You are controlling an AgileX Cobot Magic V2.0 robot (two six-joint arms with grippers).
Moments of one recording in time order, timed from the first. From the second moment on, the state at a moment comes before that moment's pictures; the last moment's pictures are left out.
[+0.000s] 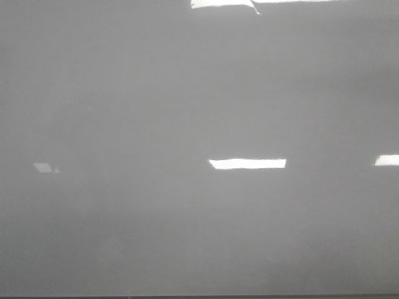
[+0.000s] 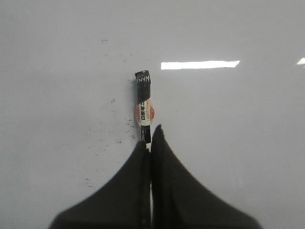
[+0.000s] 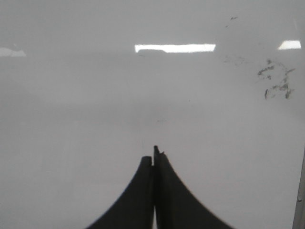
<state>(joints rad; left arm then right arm) -0.01 0.44 -0.66 -0.05 0.64 0.05 -0.01 0.54 -0.72 -0.01 0.62 0.06</state>
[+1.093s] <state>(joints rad) -0.01 0.91 -0.73 -0.02 0.63 0.05 -0.01 0.61 -0.72 -0.01 0.68 -0.03</state>
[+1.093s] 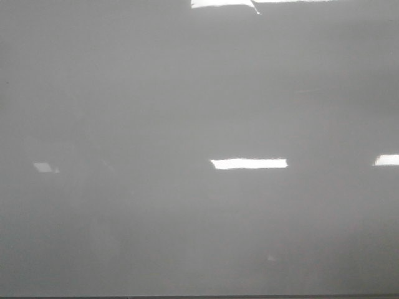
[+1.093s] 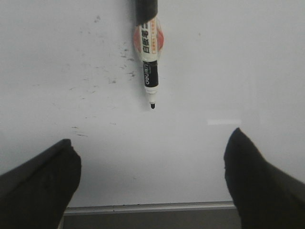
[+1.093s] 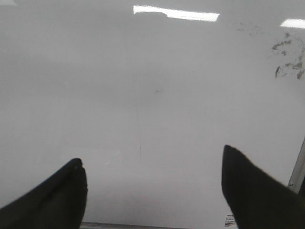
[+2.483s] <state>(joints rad) -0.01 1.49 -0.86 -0.05 0.30 0.05 -0.01 0.61 -0.72 -0.01 0.68 -0.03</state>
